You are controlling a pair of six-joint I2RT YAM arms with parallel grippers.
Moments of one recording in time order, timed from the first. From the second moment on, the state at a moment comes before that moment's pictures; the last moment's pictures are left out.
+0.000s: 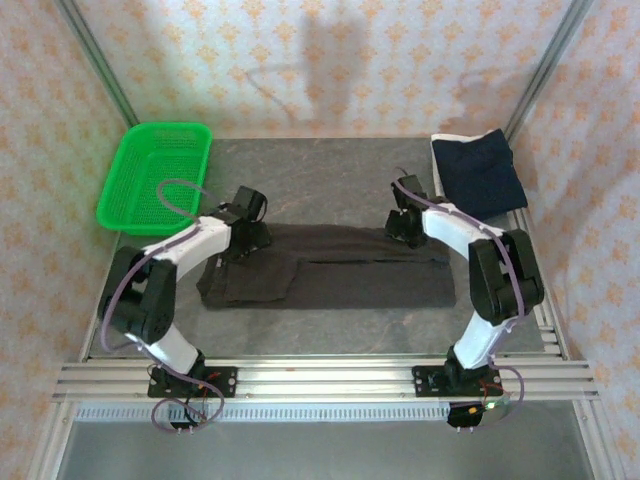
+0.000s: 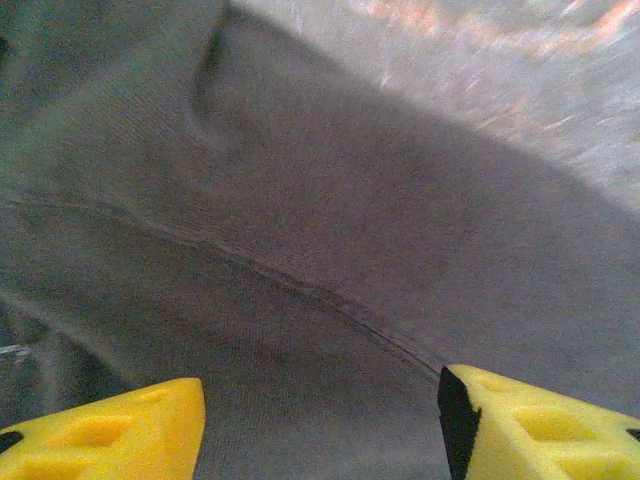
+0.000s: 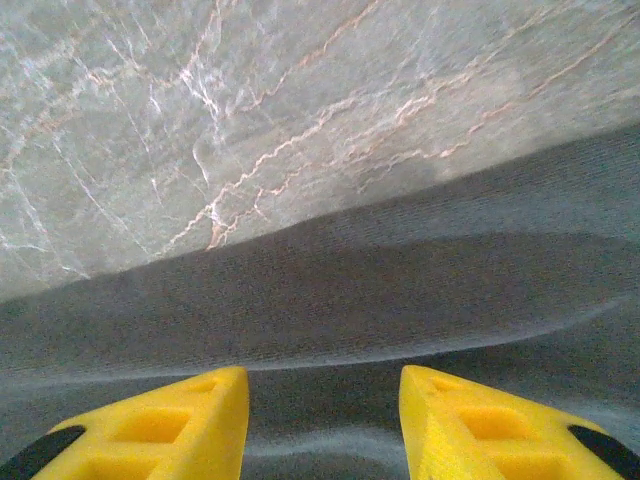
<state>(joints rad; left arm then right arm) -0.30 1.66 1.02 -0.58 -0.12 -0.78 0.30 1.75 1.12 -0.57 0.06 0.60</state>
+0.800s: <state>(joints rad) -0.23 2.44 2.14 -0.78 0.05 -0.54 0.40 1.42 0.92 -0.77 0.19 0.74</state>
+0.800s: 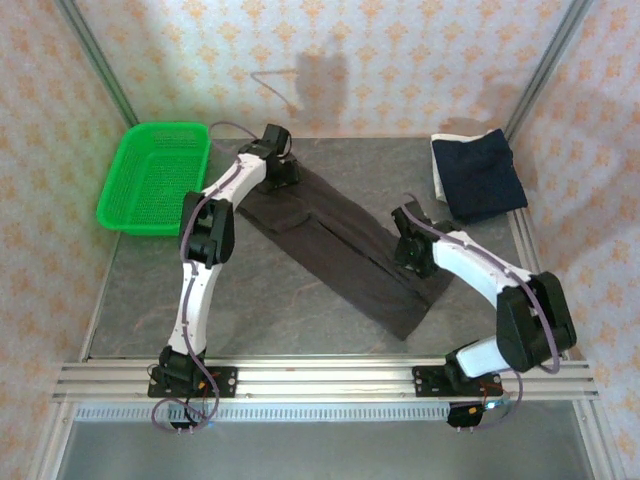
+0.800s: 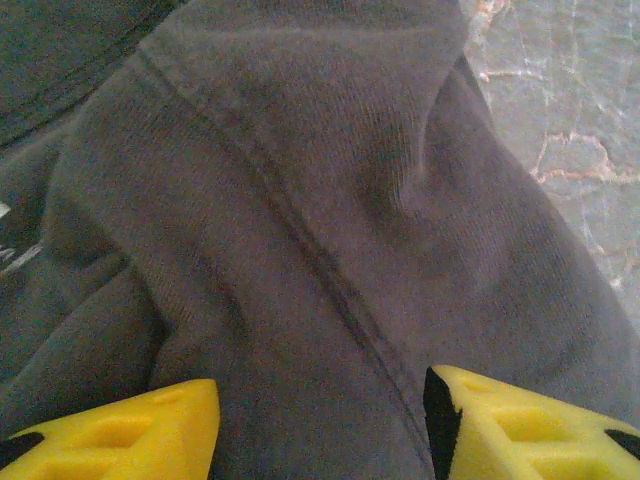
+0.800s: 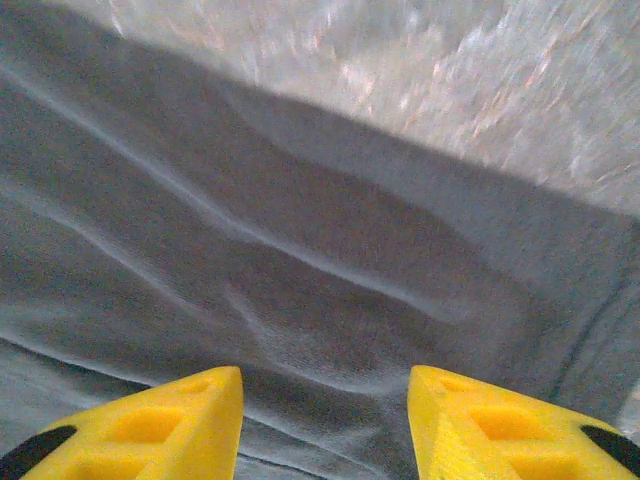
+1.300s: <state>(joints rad) -0.23 1.67 1.42 -0.72 -0.08 -0.55 0.54 1.69 1.09 -0.67 0.01 0.63</state>
